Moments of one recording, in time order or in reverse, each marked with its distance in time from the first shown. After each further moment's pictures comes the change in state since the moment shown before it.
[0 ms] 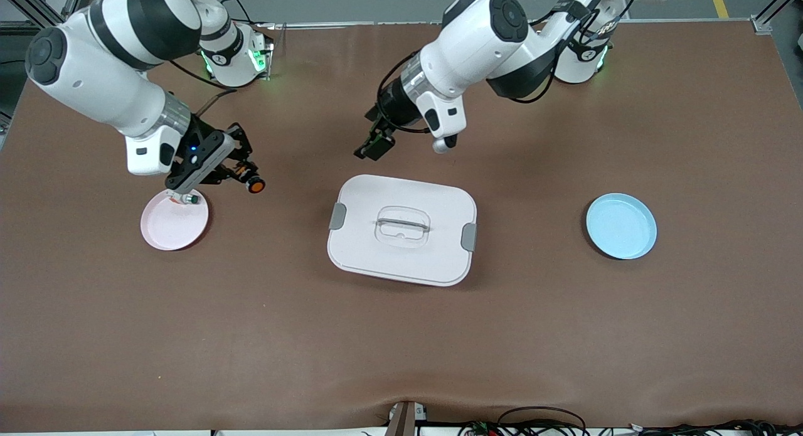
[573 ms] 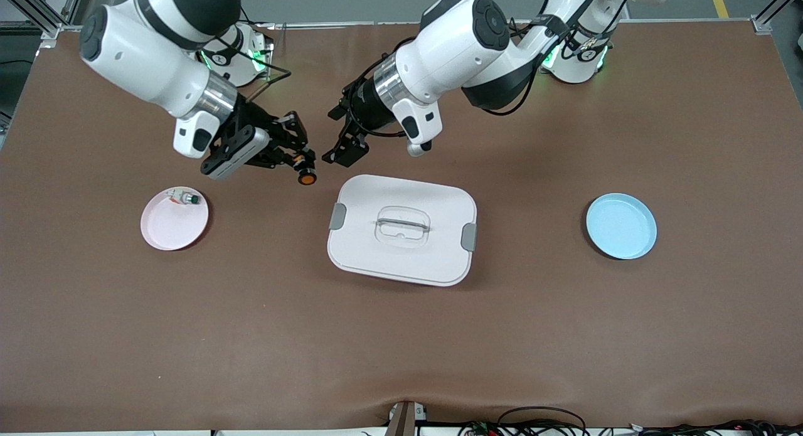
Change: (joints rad) left arm -0.059 0.160 -0.002 0.269 -0.022 0.000 -0.209; right arm 0.149 0.000 0.005 -0.003 0.263 0.151 0.395
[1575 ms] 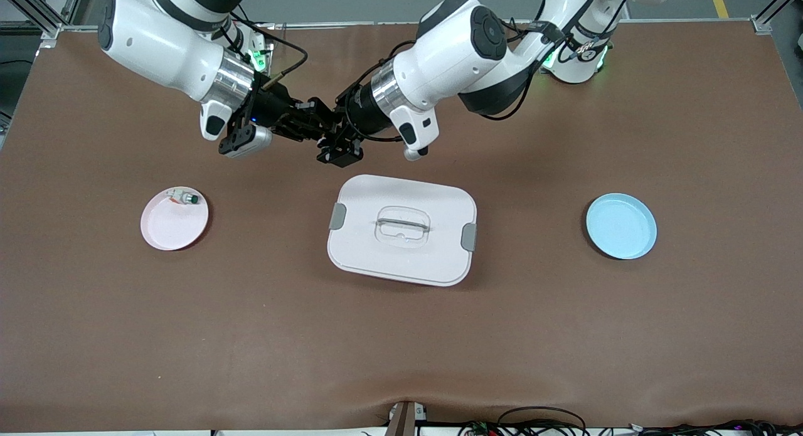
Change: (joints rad) left arm -0.009 0.048 0.000 0.057 -0.009 0.000 -0.018; right arm 0.085 -0.025 0.023 -0.011 0.220 0.084 0.509
